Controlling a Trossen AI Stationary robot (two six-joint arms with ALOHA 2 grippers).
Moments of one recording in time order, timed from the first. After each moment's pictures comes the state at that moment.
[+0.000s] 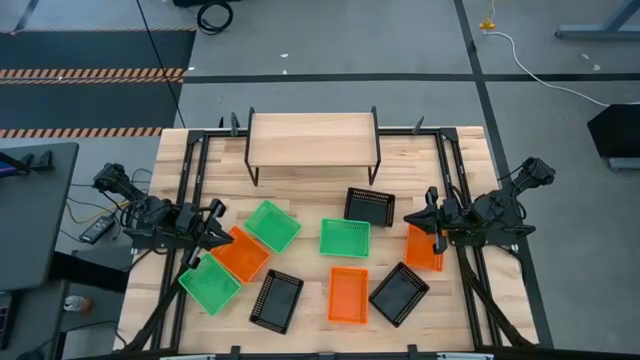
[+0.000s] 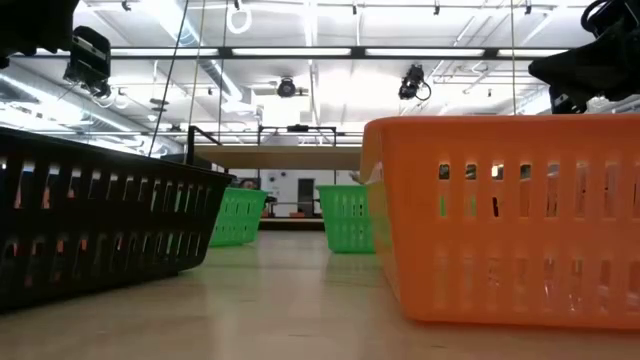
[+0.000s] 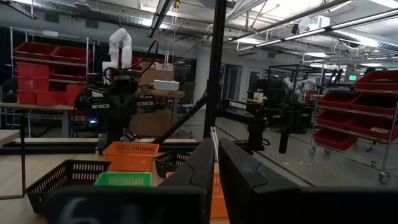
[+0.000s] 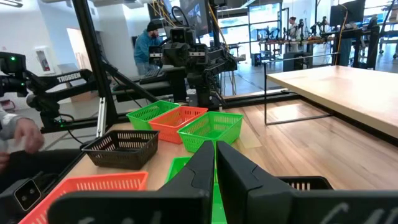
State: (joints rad) left arm -0.60 0.03 0.01 0.29 -0.32 -0.04; right arm 0.56 0.05 0.01 0.09 0.60 0.10
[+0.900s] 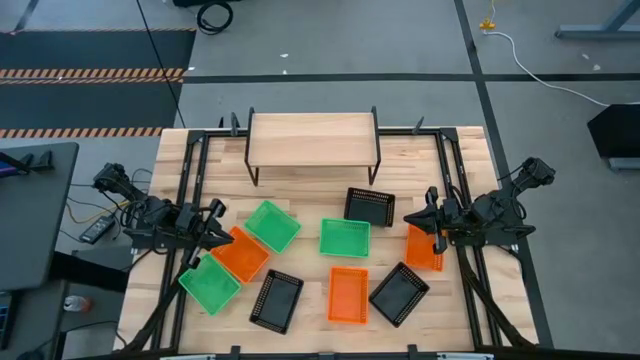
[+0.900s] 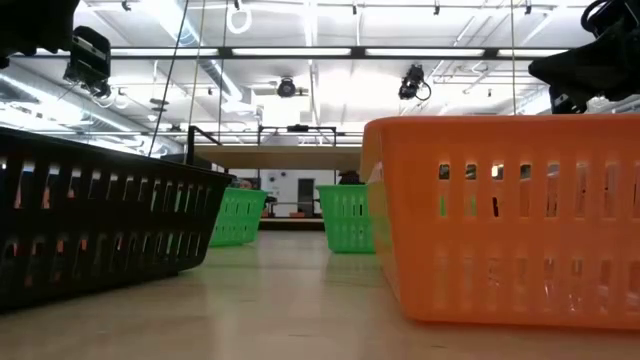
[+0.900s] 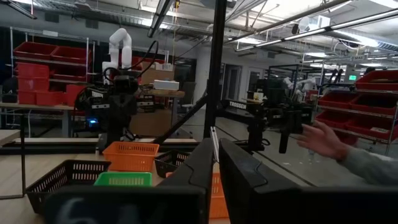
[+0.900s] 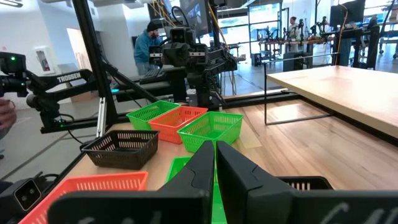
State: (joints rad) left arm -0.60 0.03 0.01 0.29 -0.32 -0.04; right arm 0.56 0.05 0.01 0.09 0.60 0.10
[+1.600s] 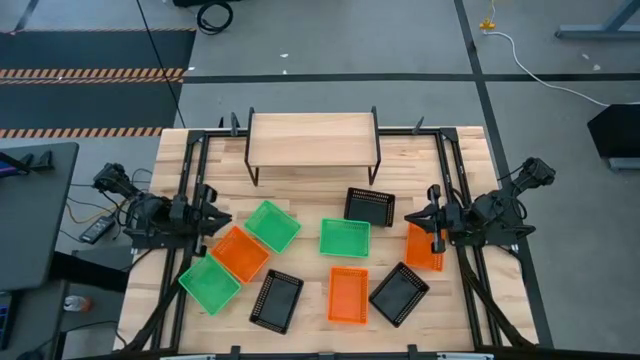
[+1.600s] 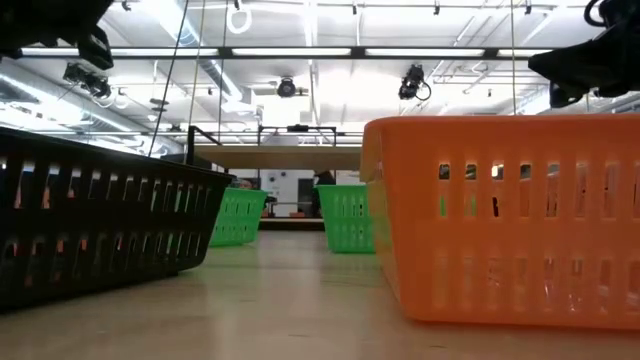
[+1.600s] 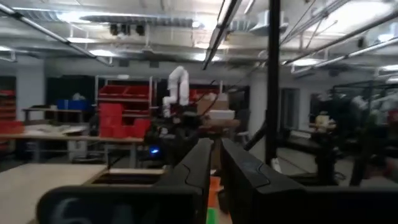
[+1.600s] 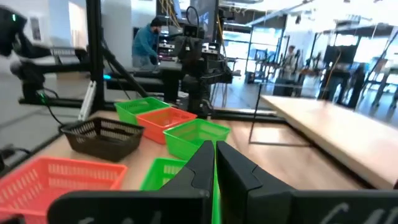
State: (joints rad) left arm -0.60 0.03 0.02 0.44 -0.56 0.18; right arm 0.56 0.05 0.01 0.12 0.59 -0.16
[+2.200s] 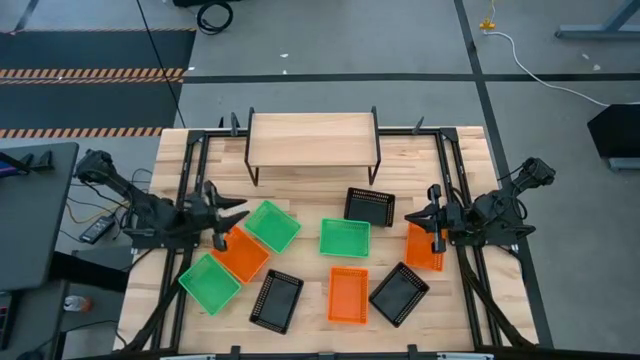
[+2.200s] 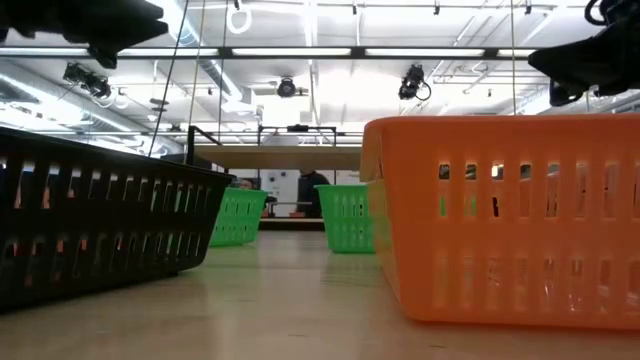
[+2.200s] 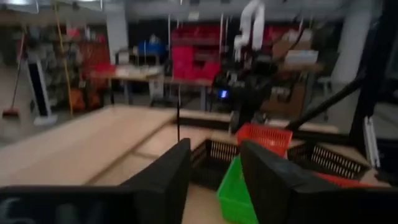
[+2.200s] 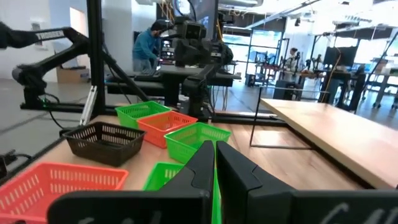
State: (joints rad) left arm -0.60 0.49 0.26 0.29 -0.91 -0.01; right arm 0.56 0.05 0.01 0.14 0.59 -0.13
